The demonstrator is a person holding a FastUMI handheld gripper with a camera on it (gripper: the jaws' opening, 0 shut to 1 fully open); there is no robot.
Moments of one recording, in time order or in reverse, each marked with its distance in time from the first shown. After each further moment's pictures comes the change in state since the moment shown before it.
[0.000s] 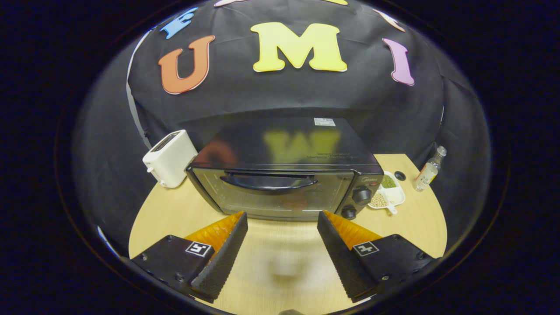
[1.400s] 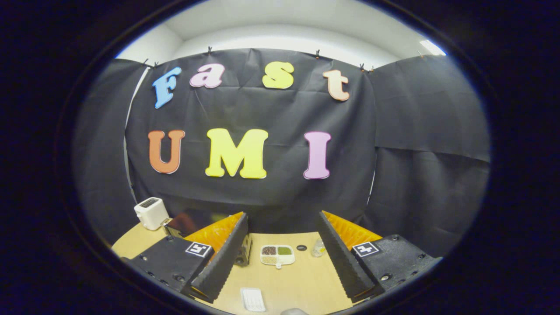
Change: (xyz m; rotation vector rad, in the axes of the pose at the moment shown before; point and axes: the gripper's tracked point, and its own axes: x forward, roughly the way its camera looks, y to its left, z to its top) arm -0.329 -0.235 0.146 -0.055 -0.594 -0.163
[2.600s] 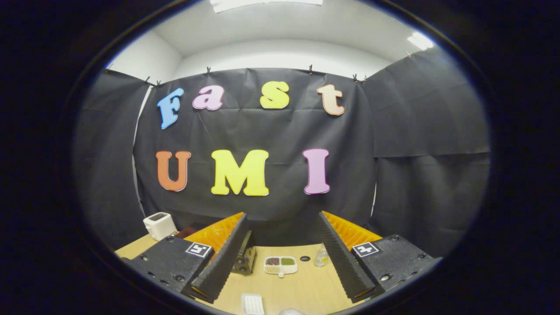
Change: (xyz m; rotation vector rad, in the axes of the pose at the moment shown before) arm -0.021 -0.013 0.017 0.050 -0.100 0.044
